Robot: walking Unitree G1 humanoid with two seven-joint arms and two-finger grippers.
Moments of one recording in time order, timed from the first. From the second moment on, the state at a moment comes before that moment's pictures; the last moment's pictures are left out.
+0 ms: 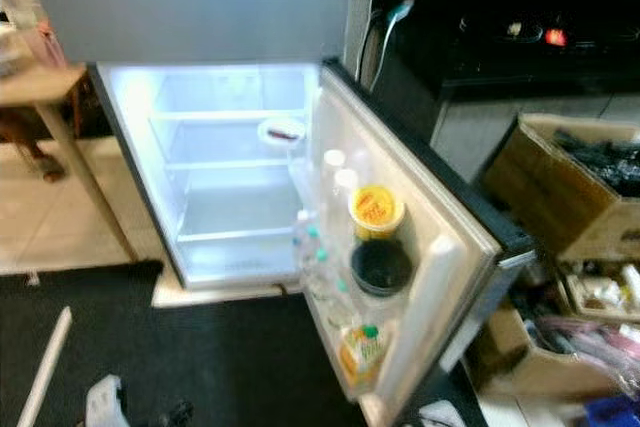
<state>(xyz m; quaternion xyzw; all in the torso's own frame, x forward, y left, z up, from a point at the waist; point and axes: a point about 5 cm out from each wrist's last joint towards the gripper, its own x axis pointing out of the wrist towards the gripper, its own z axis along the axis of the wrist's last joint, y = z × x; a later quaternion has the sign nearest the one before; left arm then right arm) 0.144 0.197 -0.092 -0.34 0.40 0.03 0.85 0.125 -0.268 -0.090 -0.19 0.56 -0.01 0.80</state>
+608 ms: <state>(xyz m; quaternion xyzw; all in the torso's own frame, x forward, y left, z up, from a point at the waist) 0.148 0.197 -0.090 -0.33 0.40 0.03 0.85 0.179 -0.316 -0.046 0.02 0.40 -0.25 0.88</state>
